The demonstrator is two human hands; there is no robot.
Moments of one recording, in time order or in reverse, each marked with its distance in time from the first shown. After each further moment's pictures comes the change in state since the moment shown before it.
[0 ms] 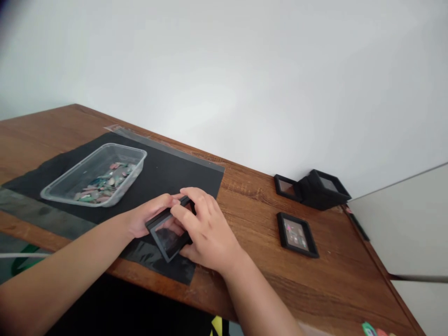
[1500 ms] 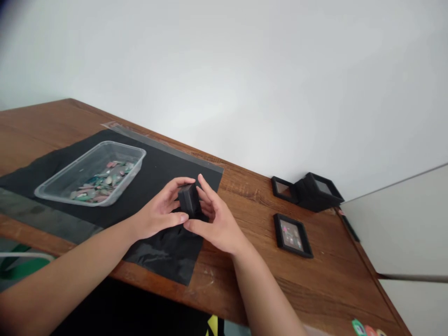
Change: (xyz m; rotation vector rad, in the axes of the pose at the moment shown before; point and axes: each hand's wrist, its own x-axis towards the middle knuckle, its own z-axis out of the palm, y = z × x) left_hand 0.007 -0.016 -0.004 0.467 0.088 0.626; right_hand 0.000 0.018 -0.005 1.182 0.024 0.705
